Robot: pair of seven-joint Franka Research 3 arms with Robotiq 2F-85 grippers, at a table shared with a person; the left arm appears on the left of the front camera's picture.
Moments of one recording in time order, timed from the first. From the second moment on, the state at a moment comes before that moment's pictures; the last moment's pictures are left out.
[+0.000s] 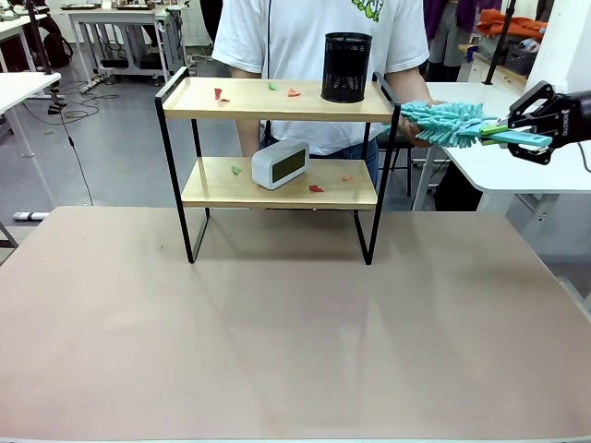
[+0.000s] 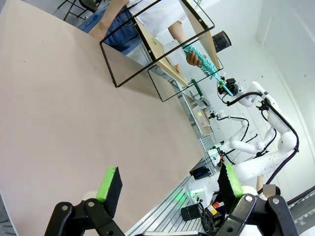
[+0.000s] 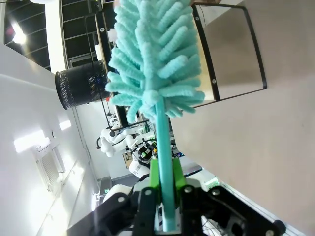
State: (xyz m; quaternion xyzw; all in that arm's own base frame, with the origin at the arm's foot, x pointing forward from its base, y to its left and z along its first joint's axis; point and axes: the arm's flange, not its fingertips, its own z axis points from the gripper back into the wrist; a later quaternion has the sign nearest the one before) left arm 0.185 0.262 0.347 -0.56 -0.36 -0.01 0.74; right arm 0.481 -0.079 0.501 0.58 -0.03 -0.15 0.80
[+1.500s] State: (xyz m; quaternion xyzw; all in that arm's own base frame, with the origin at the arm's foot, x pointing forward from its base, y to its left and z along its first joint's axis) left arm 0.184 0.263 0.347 -0.56 -0.36 -0.01 0.74; right arm 0.194 -0.101 0.596 0.40 -0.05 0.15 0.90
